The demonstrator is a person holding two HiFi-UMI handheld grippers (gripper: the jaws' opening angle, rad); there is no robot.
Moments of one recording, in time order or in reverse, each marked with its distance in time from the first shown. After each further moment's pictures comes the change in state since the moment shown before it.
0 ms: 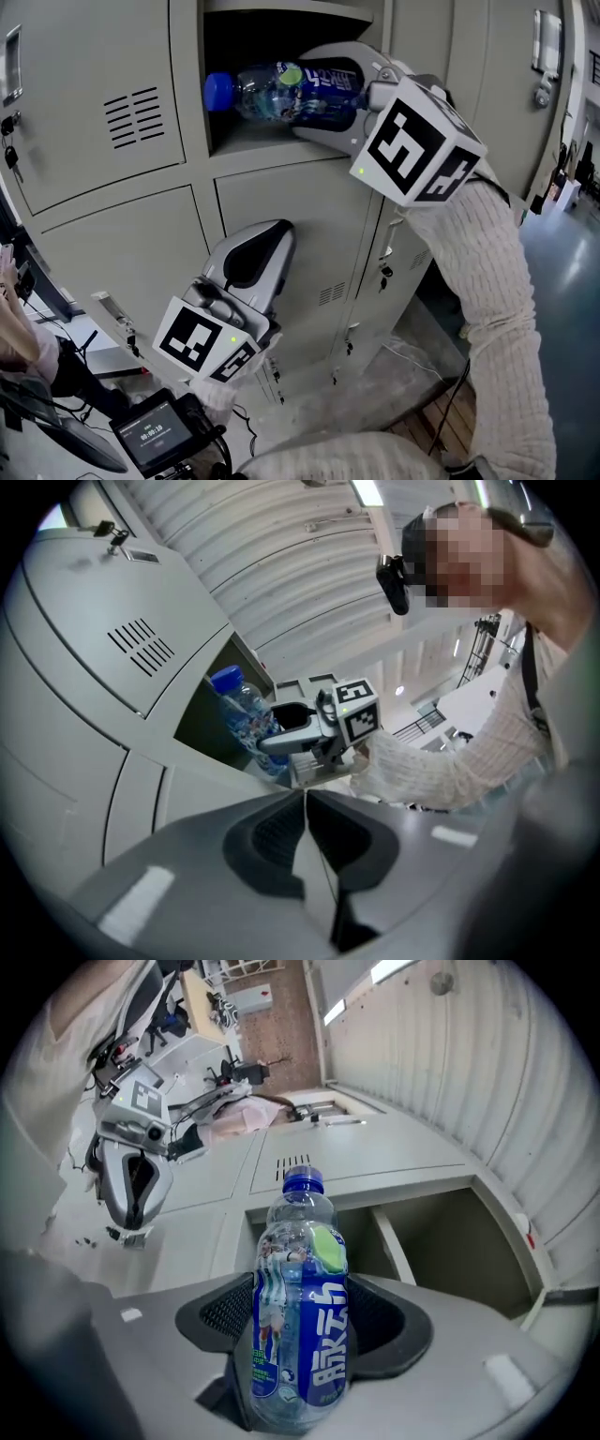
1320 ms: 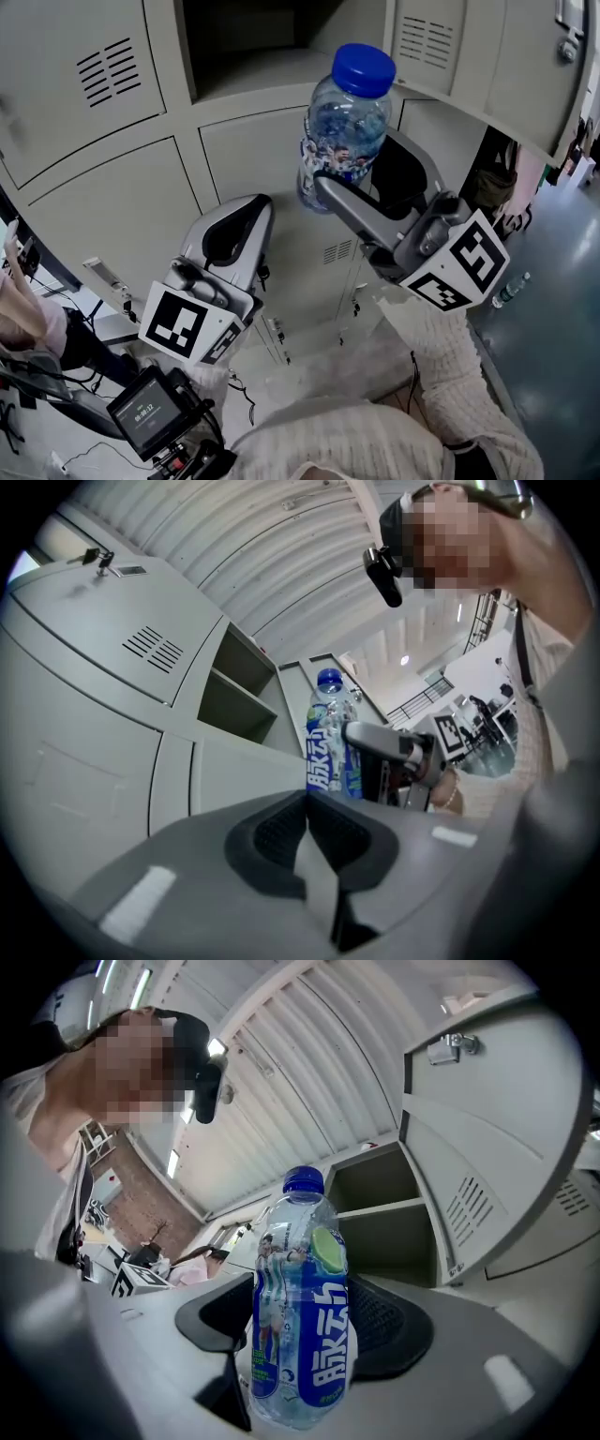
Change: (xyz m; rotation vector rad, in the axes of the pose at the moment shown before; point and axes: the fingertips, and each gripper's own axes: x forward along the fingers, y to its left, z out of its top) left arm -0.023 0.008 -0.034 0.108 0.129 0.080; right arm -0.084 0.103 -0.007 1.094 -0.614 -0.227
